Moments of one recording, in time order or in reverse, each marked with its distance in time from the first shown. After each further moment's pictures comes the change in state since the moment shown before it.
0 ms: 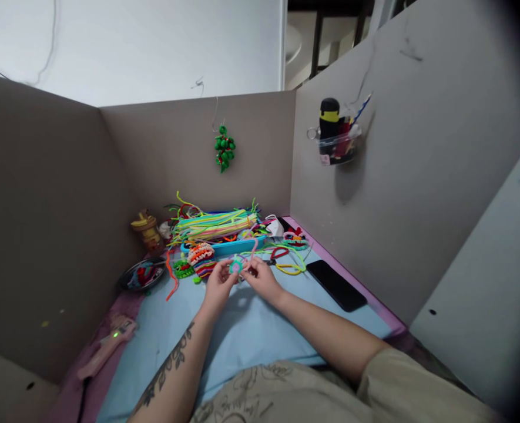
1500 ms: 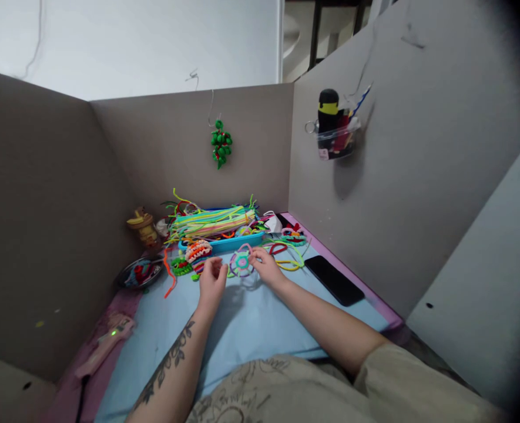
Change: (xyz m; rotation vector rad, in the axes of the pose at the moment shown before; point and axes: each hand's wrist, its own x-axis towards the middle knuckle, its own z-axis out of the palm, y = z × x) left_hand 0.001 -0.006 -0.010 0.467 0.225 0.230; right_hand 0.013 0.025 -0.012 0.144 0.040 0.153
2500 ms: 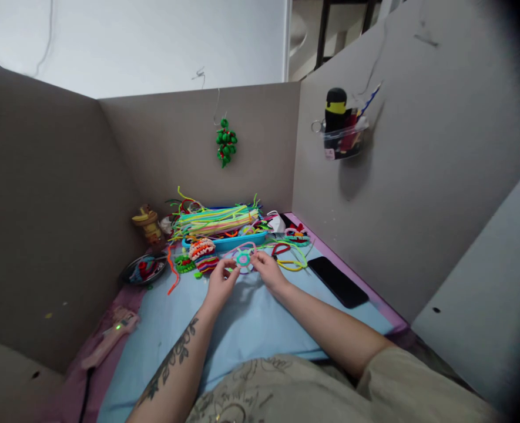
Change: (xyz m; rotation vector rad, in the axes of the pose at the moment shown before) left_hand -0.002 0.006 0.003 -0.008 -0.196 -0.037; right_hand -0.008 -0.004 0.011 0.153 0.020 0.089
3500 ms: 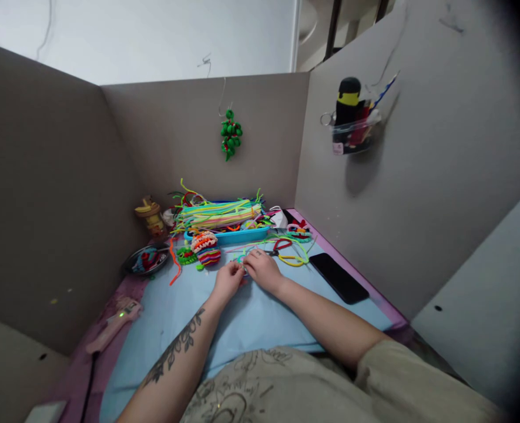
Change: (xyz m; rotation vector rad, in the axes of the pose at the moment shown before) left_hand -0.006 -0.022 0.017 -0.135 -0.144 -0.254; right_hand -0.010 -0.010 0.000 -0.858 -0.254 -0.493
